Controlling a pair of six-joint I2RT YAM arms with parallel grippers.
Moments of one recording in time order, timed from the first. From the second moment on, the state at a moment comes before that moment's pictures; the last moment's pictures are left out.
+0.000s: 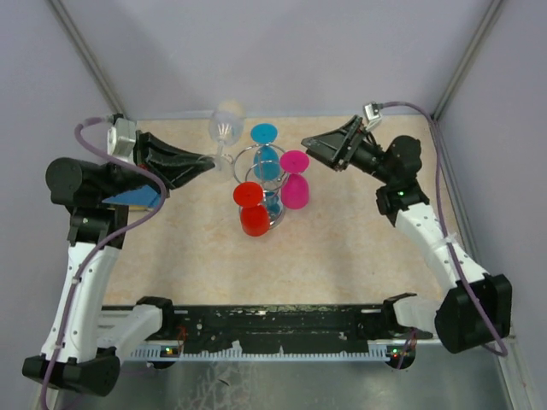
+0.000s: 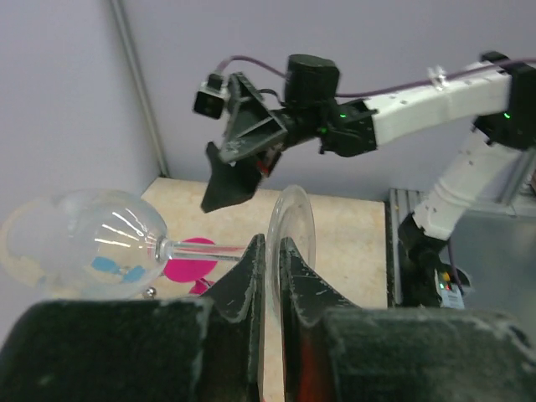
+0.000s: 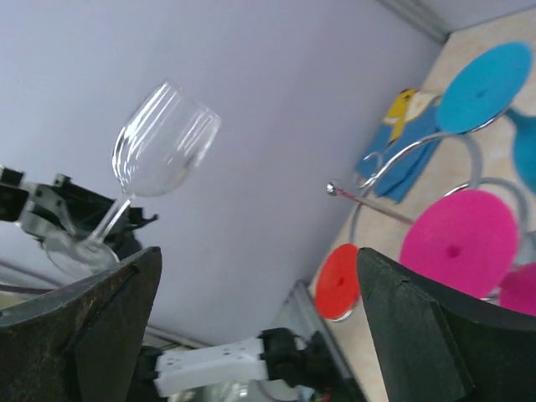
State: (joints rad) left arm -0.15 0.94 1.22 0.24 1.10 -0.40; right arm 0.26 1.17 0.99 0.35 -0.73 1.10
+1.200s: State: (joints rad) left arm -0.16 0.86 1.08 0.80 1.36 -0.78; right arm 0.66 1.59 1.21 1.09 -0.62 1.78
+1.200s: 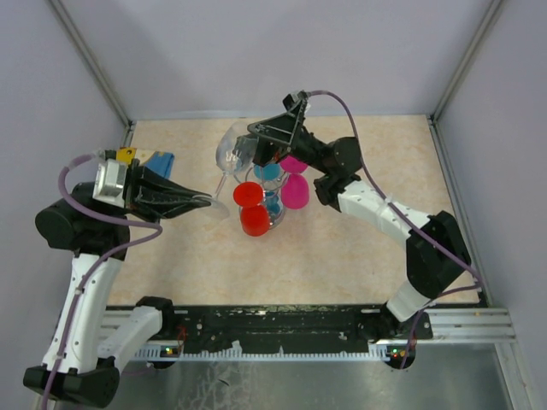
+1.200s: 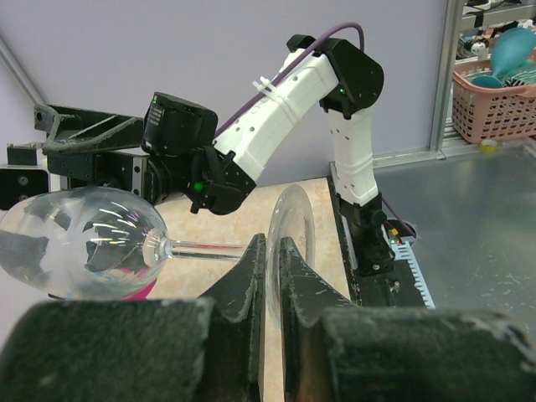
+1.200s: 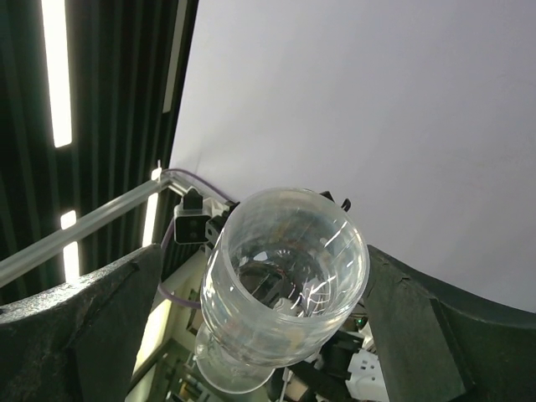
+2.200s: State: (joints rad) left arm -0.17 0.86 1.08 0.71 1.36 -0.67; right arm 0.71 1.60 1.22 1.07 -0.63 1.78
